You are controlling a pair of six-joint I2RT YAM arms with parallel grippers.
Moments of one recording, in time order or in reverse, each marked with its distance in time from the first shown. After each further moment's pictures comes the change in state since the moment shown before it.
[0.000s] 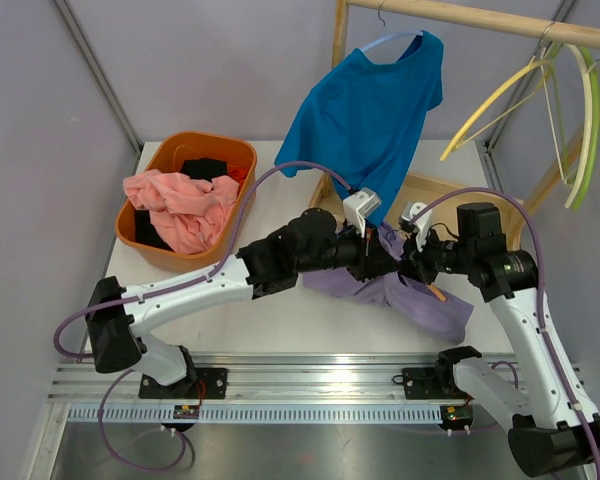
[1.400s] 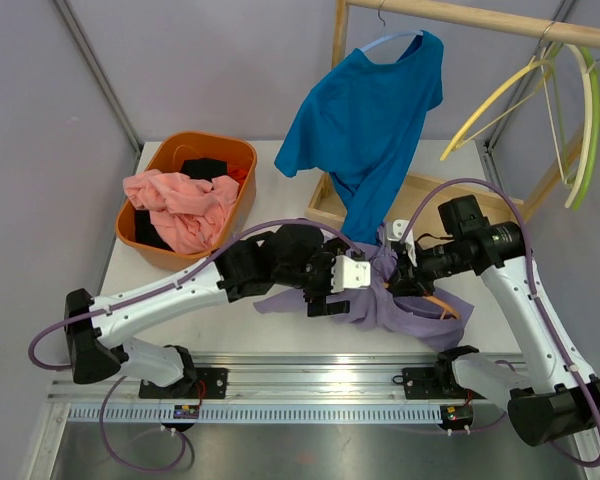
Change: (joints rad) left arm 0.000 -0.144 -0.011 -0.567 0.087 1.048; right arm 0.050 0.166 0.142 -0.403 -0.252 -0.436
